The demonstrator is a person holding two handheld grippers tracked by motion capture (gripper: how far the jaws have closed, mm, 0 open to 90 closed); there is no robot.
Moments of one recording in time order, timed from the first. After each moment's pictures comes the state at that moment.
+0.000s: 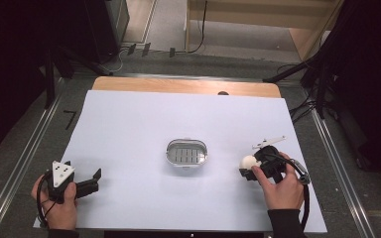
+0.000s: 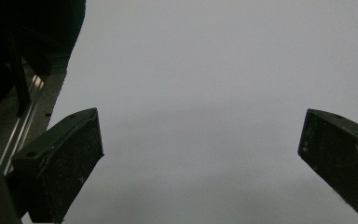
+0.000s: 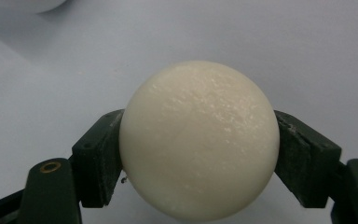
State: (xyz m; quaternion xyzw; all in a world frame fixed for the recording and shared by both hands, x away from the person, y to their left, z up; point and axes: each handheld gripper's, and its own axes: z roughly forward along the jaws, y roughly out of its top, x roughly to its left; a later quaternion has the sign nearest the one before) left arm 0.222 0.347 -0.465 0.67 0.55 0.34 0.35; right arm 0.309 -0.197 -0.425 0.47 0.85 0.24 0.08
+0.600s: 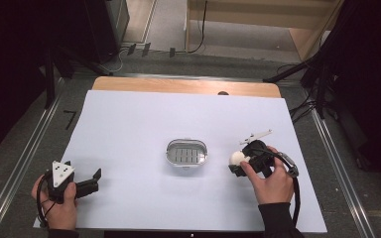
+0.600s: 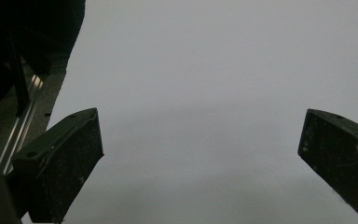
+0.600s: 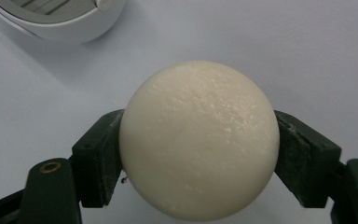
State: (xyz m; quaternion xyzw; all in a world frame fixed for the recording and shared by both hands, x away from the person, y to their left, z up) left arm 0.222 0.347 -0.465 0.67 0.55 0.34 0.35; right arm 0.319 -0.167 -0.413 0.44 0.86 0.25 0.07
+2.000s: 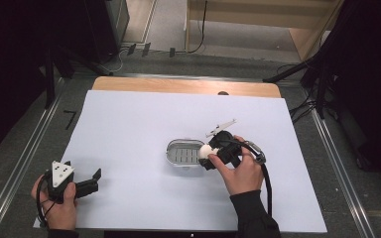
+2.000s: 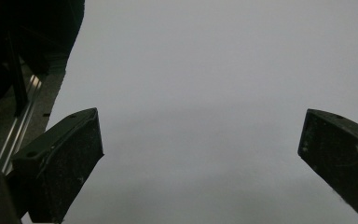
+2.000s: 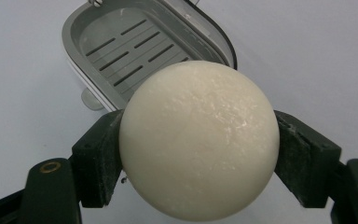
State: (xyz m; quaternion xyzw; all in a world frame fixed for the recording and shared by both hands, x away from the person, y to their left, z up) left arm 0.222 0.348 -0.465 0.67 0.55 0.34 0.35; right arm 0.335 -0.084 -0.396 0.37 0.88 0.27 0.06
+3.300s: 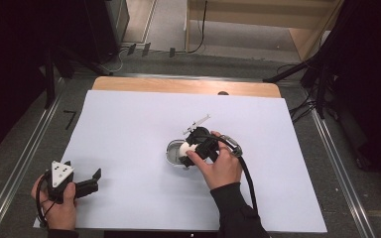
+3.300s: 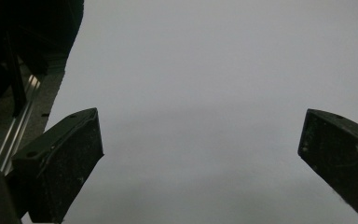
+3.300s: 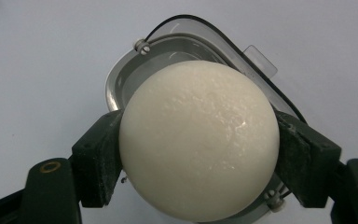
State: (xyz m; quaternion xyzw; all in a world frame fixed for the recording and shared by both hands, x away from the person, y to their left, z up) left arm 0.222 0.348 -0.465 0.67 0.55 0.34 0.35; right arm 0.348 -0.029 -0.399 0.34 0.90 0.27 0.04
